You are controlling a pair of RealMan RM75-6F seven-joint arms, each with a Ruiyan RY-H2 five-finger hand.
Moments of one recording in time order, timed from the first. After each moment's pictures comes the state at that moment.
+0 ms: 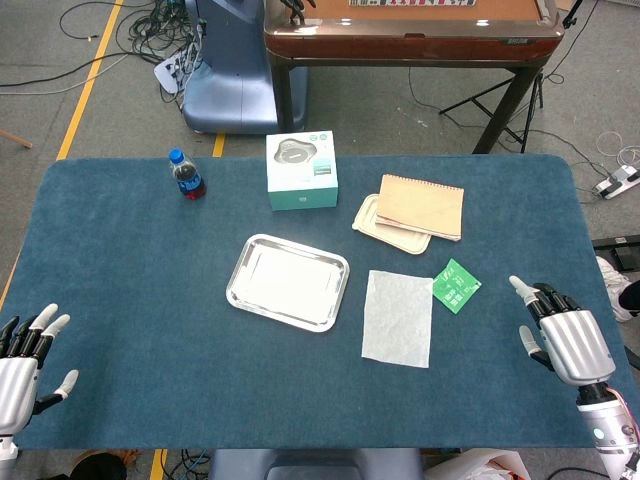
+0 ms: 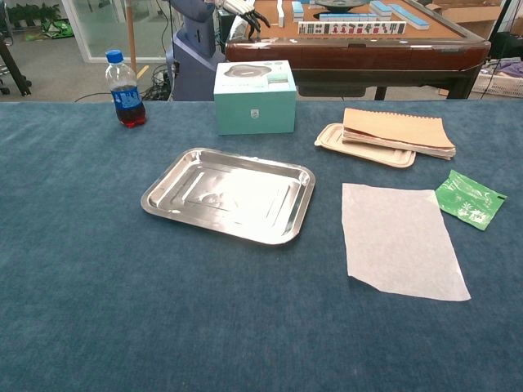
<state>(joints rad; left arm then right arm) -0.01 -1.12 -0.02 -1.66 1.56 1.59 0.12 0.15 -1.08 0.04 -1.65 -1.60 1.43 -0.12</state>
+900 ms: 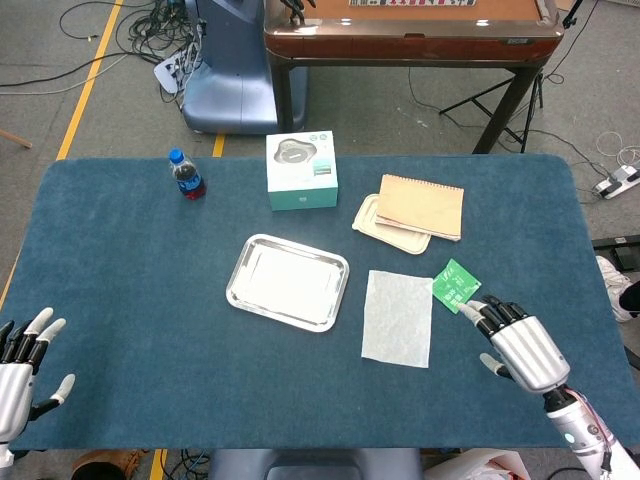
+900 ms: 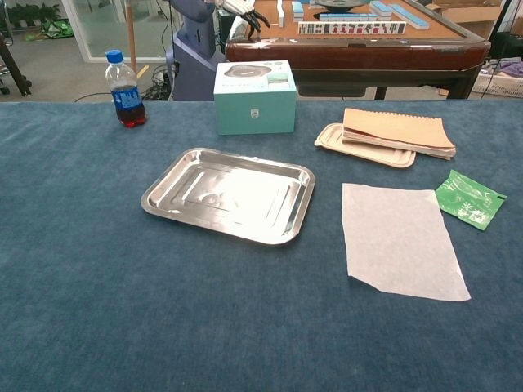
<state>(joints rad) 0.01 -1.12 -0.01 -1.67 1.58 1.62 0.12 0.22 -1.11 -0.02 -1.61 -1.81 1.39 -0.20</state>
